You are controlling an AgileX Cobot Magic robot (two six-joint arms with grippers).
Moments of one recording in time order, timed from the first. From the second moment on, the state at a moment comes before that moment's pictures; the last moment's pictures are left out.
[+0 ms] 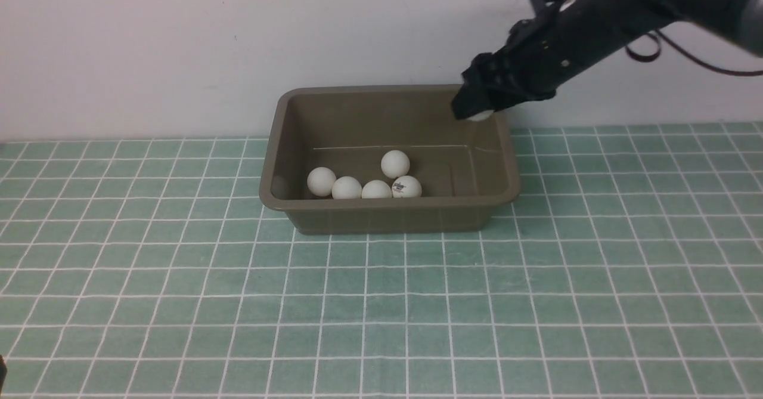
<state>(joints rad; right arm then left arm) 0.29 2.02 -1.85 0.50 1.02 -0.42 0.05 -0.02 0.03 0.05 0.19 0.04</state>
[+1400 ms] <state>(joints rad) 0.07 1.33 -1.94 0.35 1.28 -0.38 0.05 -0.02 0.03 0.05 0.19 0.04</state>
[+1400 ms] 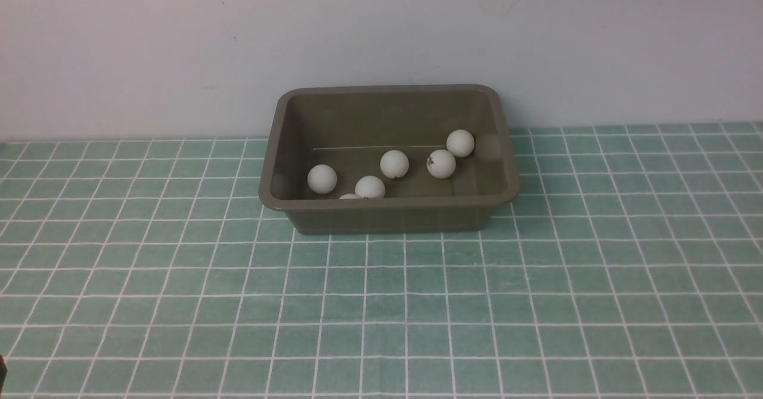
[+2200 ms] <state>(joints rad) 0.07 0.40 -0.79 0.21 0.75 -0.42 0.05 -0.02 0.03 0.05 0.19 0.04</state>
